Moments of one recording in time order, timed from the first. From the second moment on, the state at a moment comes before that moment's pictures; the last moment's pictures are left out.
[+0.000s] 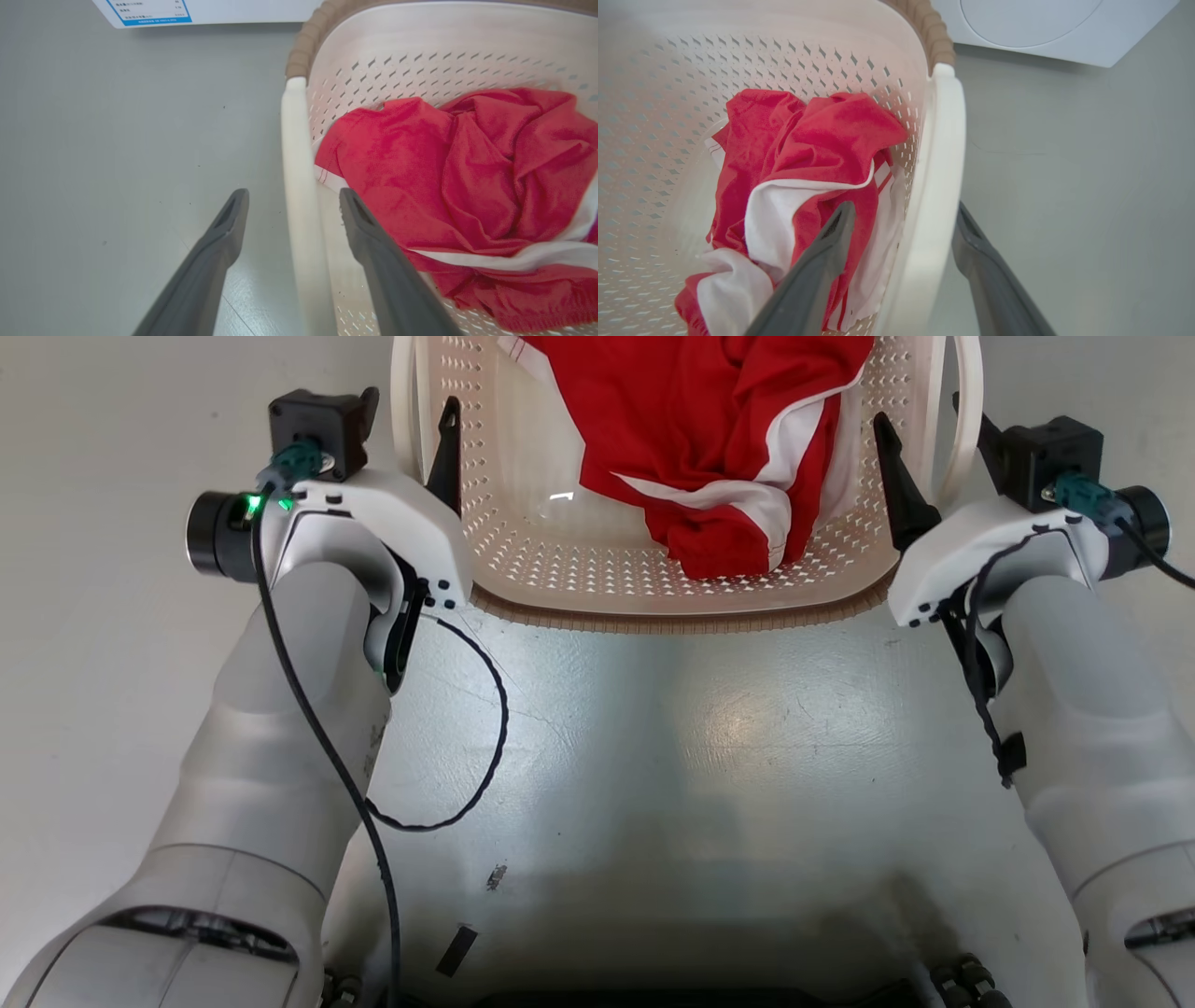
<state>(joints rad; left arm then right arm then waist) -1.05 0.03 -0.25 1.07 -0.27 -0.02 -0.26 -0.97 -0.12 0.10 1.00 0.03 0.12 -0.25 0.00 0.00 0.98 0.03</state>
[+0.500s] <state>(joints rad) -1.13 0.02 -0.32 1.16 -0.32 -0.01 -0.26 -1.10 -0.08 0.04 1.17 0.04 0.12 -0.25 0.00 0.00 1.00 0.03</state>
